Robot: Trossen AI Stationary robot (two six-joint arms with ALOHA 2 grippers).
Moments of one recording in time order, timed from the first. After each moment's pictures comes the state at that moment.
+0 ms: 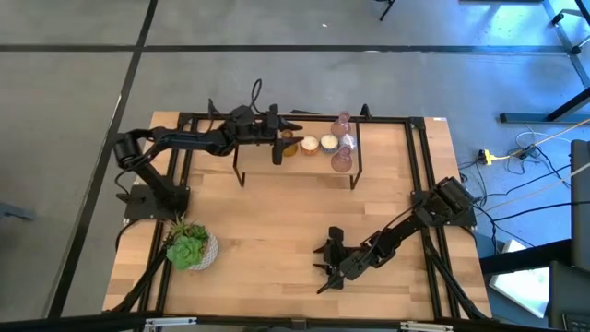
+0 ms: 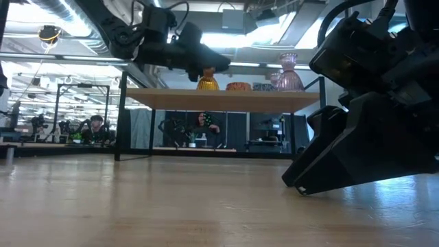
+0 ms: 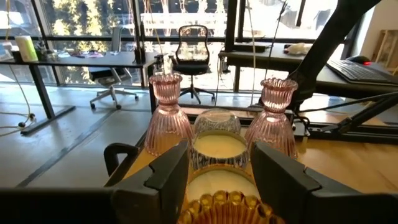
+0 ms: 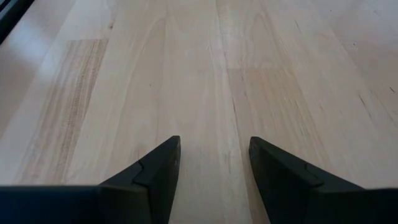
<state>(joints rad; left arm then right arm) 0.51 1.59 0.83 0.72 0.36 0.01 0.63 1.97 0.78 0.46 0.49 0.46</state>
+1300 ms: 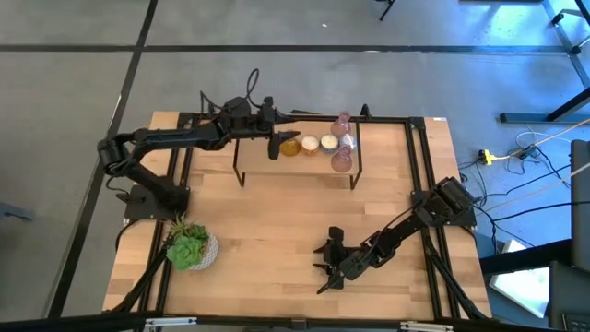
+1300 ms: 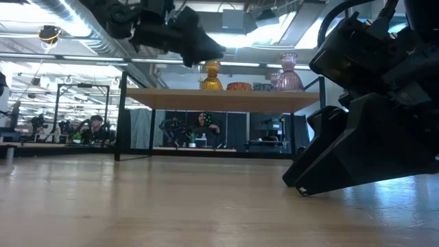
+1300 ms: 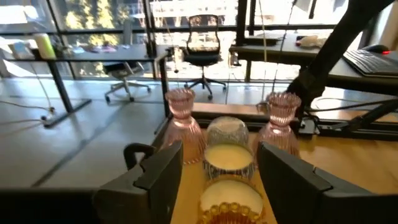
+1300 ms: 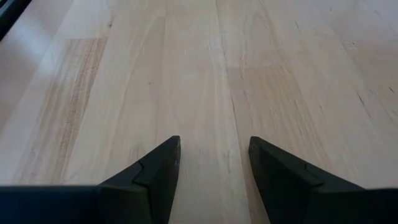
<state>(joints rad) 0.51 1.46 0.90 0.46 0.31 0.06 0.63 1.97 0.78 0.45 0.49 0.47</state>
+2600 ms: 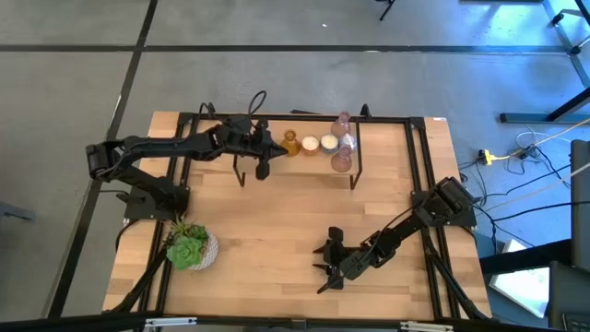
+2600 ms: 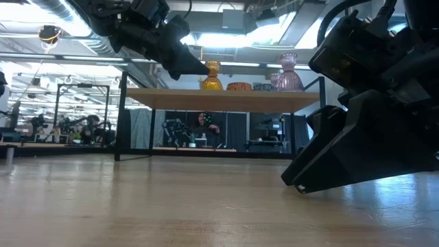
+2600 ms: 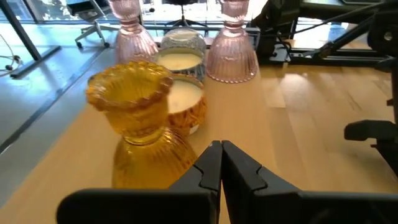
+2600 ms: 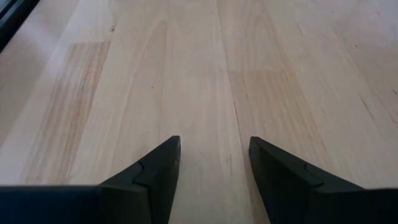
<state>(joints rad) 0.43 1.35 0.78 0.21 0.28 0.12 0.63 1.97 0.78 0.47 0.49 0.46</state>
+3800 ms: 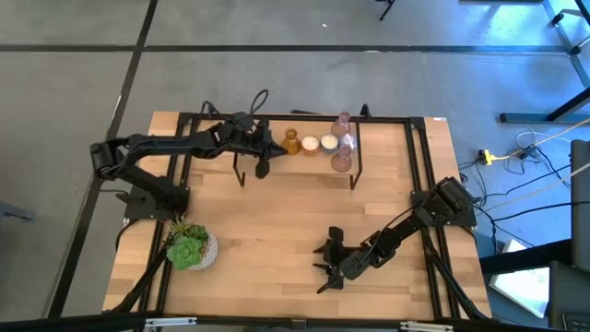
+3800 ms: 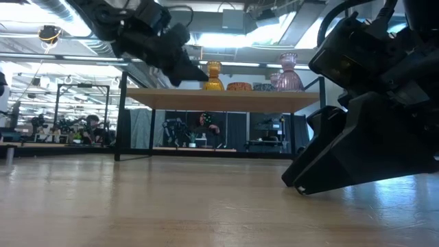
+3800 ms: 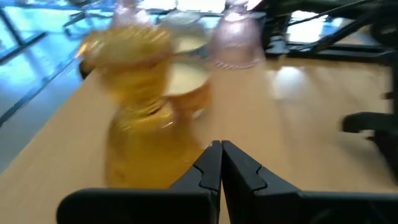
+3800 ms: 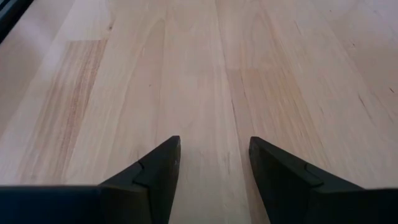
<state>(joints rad) 0.47 1.39 0.78 0.21 0.35 0.12 0.63 1.97 0.78 0.46 0.49 0.46</state>
